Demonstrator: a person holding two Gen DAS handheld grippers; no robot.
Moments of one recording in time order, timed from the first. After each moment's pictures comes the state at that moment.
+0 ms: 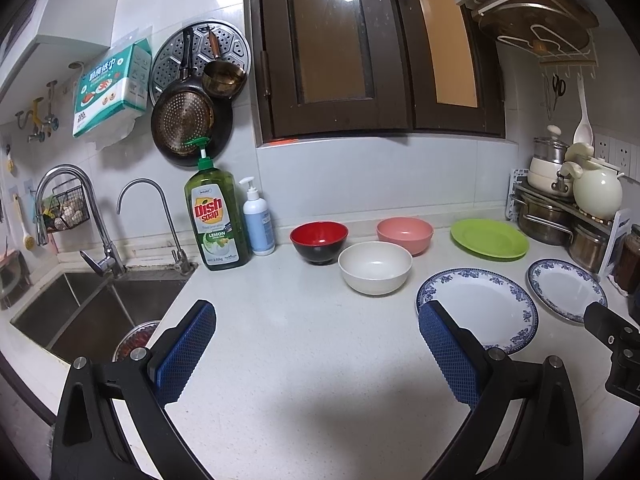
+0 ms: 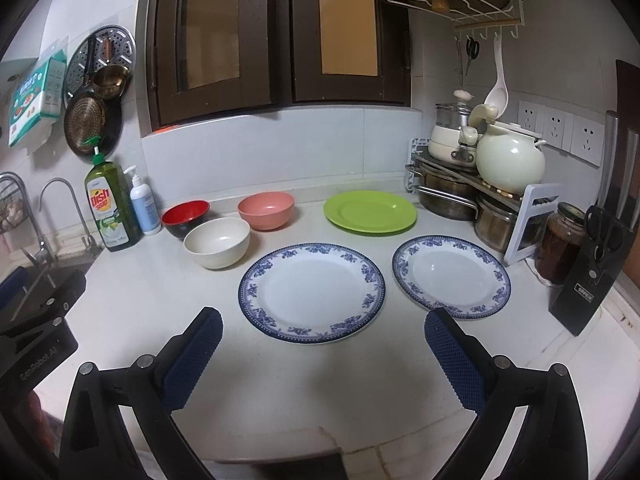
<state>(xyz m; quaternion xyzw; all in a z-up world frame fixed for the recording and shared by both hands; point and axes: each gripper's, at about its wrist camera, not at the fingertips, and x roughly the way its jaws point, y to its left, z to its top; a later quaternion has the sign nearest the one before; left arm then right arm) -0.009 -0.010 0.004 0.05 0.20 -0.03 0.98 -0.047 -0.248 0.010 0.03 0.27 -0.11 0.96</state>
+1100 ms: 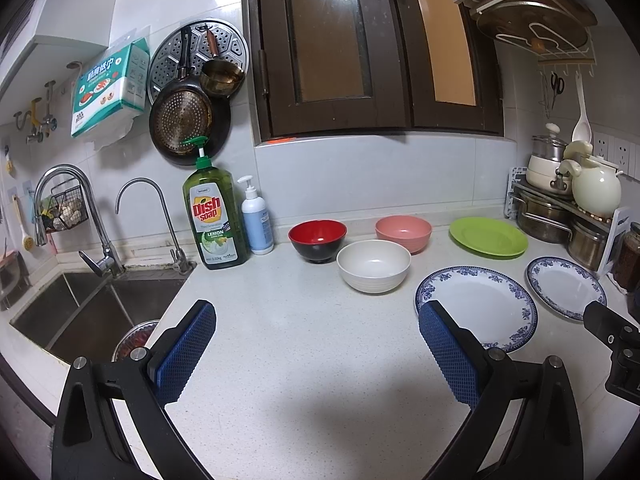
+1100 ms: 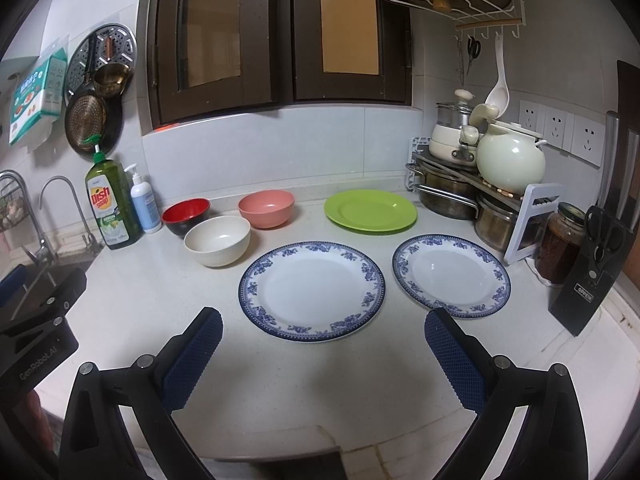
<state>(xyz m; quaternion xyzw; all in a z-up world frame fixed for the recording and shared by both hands) -0.008 -0.010 0.005 0.05 0.20 -0.03 0.98 -0.049 -0.249 0.010 0.03 0.27 -0.11 0.96</state>
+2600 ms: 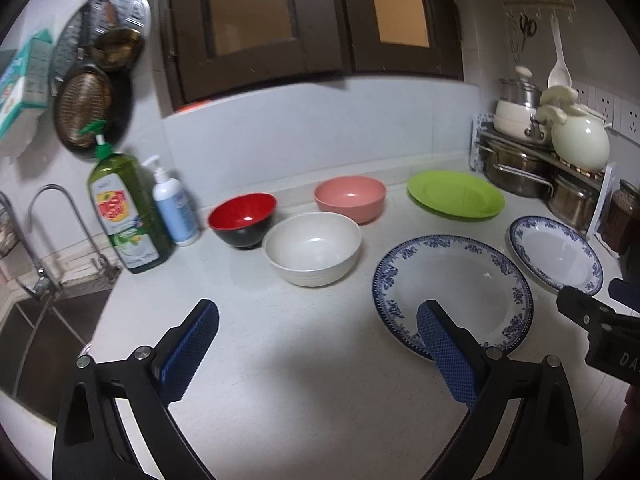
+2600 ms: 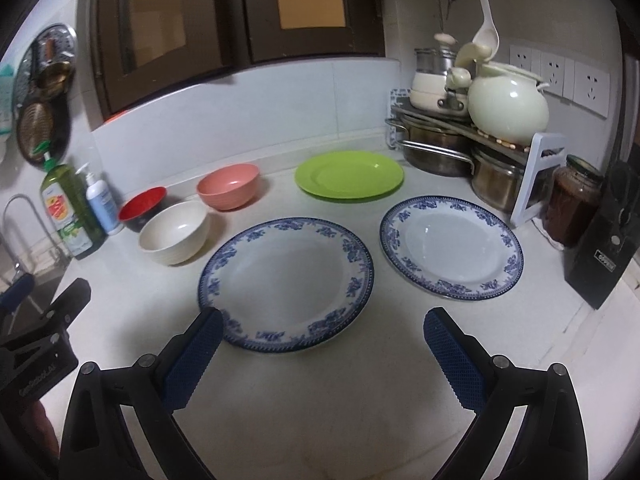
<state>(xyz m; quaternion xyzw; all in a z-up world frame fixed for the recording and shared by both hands) 0.097 -0.073 -0.030 0.10 0.29 -0.13 0.94 0.020 -0.293 -0.029 0.08 0.33 -0.15 0.93</state>
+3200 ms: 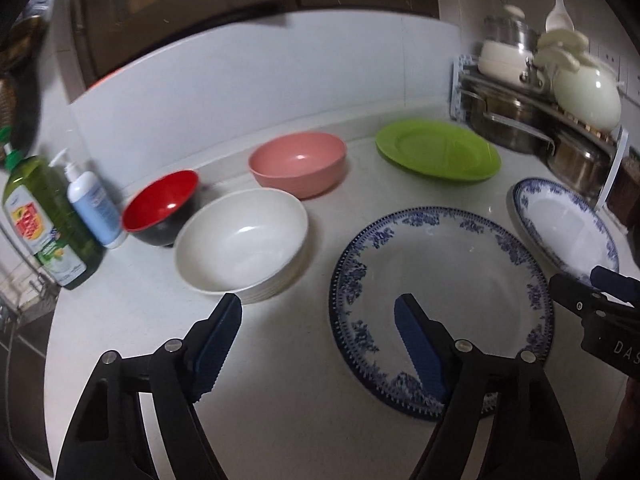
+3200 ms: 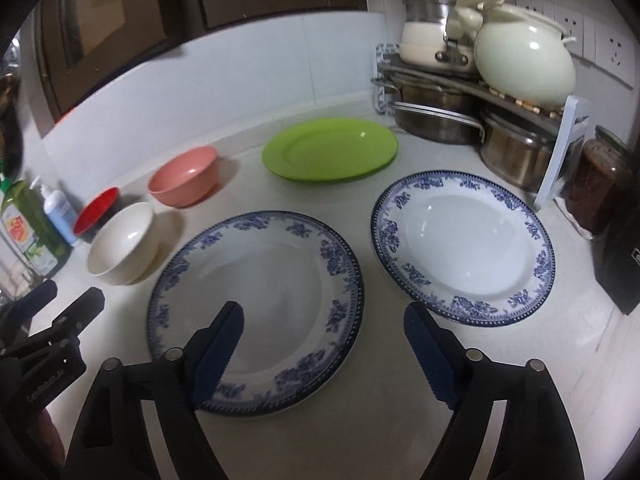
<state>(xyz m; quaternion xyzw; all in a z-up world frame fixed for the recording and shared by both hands) 0.182 -0.142 -0.079 0.14 0.36 -0.18 0.90 0.093 -0.344 -0.065 0.12 0.38 -0.16 0.90</state>
